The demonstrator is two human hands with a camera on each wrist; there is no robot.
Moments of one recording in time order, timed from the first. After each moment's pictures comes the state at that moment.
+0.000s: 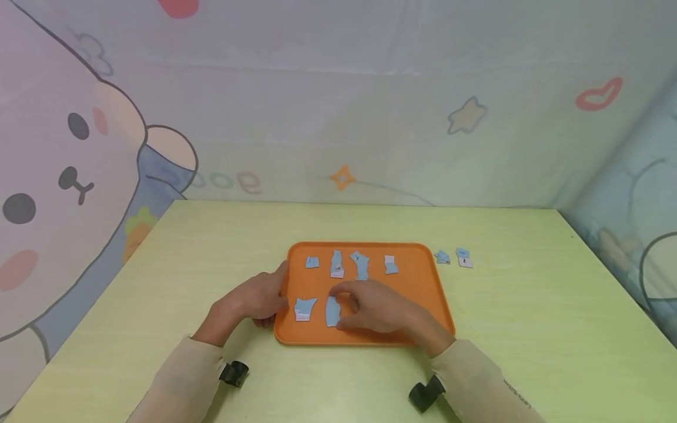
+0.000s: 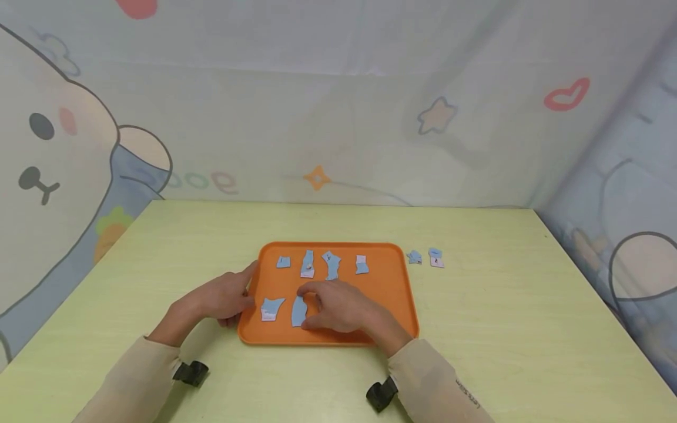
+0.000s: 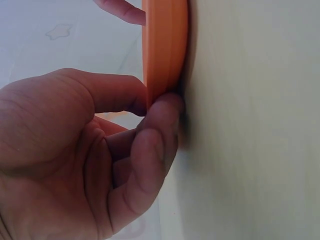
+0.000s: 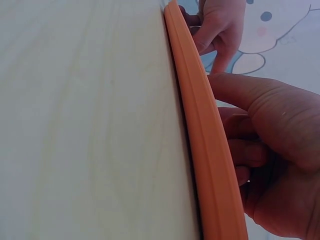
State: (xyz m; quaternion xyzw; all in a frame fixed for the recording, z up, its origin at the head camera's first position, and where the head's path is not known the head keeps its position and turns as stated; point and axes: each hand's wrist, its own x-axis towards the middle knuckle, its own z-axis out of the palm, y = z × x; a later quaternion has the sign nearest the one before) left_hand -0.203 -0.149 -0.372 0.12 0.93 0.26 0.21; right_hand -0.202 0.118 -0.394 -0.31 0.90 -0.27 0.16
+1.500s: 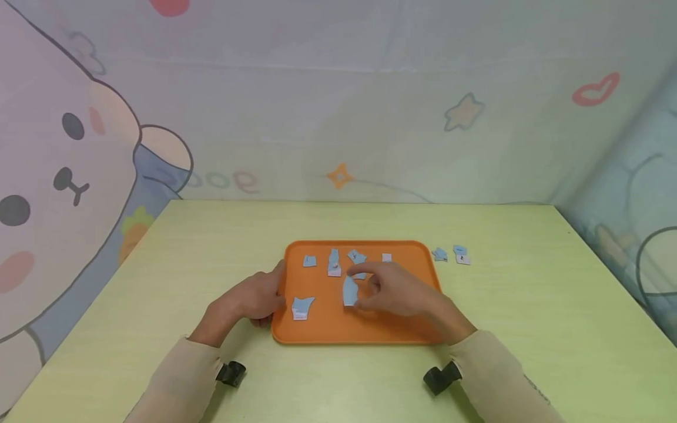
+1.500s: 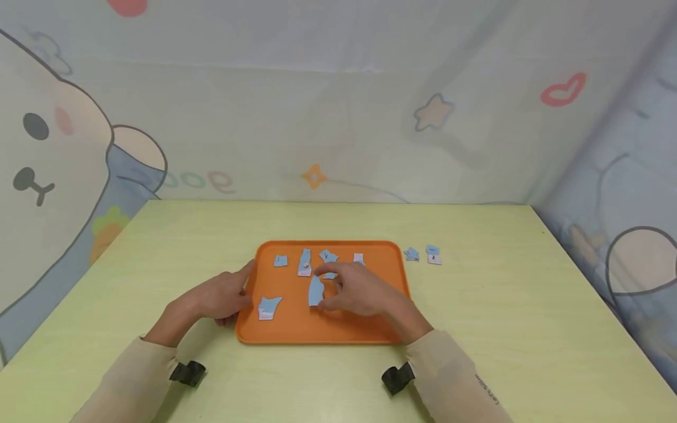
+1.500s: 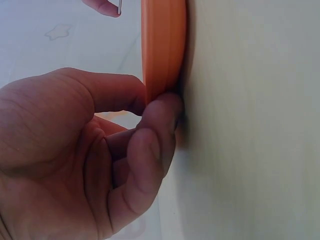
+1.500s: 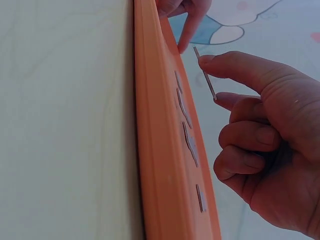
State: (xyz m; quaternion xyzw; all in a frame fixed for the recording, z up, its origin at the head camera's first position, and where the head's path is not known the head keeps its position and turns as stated) left_hand -0.199 -0.149 -0.368 0.14 0.93 0.26 0.21; right_hand -0.212 0.154 -0.380 -0.27 0.88 -0.36 0.16
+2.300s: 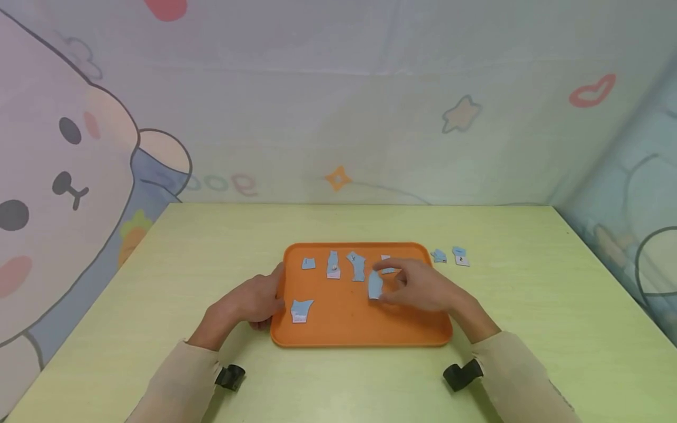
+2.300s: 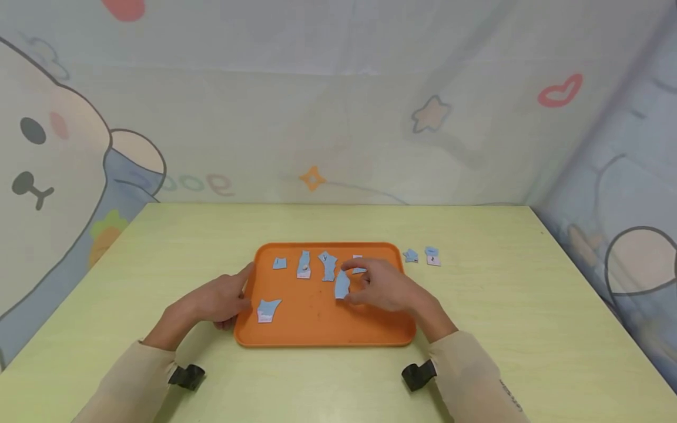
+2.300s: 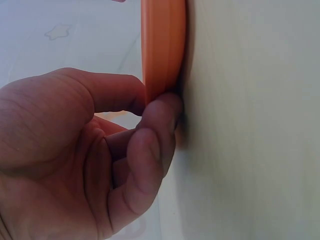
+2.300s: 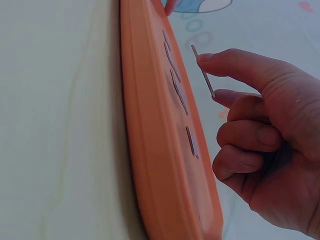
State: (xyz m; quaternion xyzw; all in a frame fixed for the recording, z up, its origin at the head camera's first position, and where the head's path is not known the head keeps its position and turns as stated) left_hand -0.200 -0.149 -0.371 0.14 0.93 0.26 0.21; right_hand -0.218 0.195 -0.384 -0.22 0.89 -0.37 0.15
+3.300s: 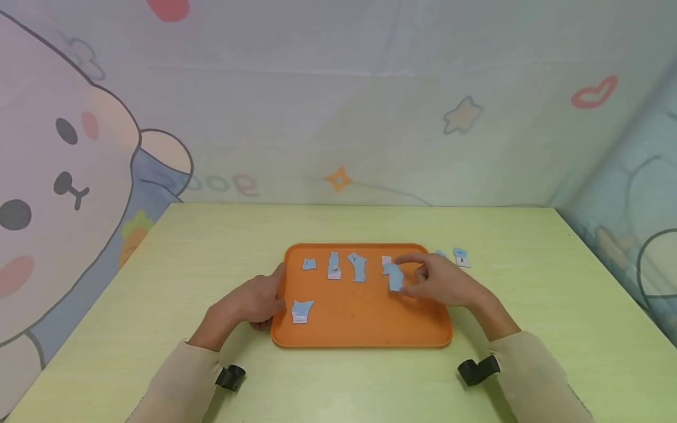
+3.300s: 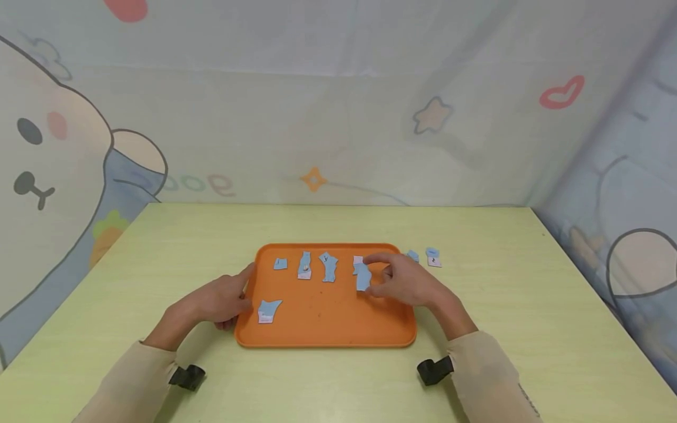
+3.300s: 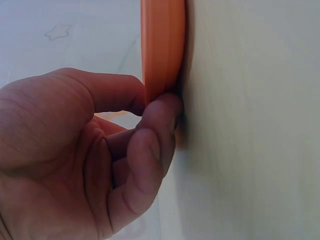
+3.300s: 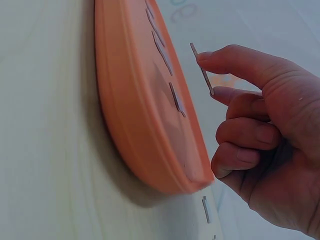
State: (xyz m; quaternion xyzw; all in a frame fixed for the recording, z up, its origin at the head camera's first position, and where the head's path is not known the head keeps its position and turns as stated) left_hand -0.201 -0.150 -0.373 0.13 0.93 0.27 0.21; right_hand -0.227 0.231 -0.382 -0.21 0.88 -0.39 0.14
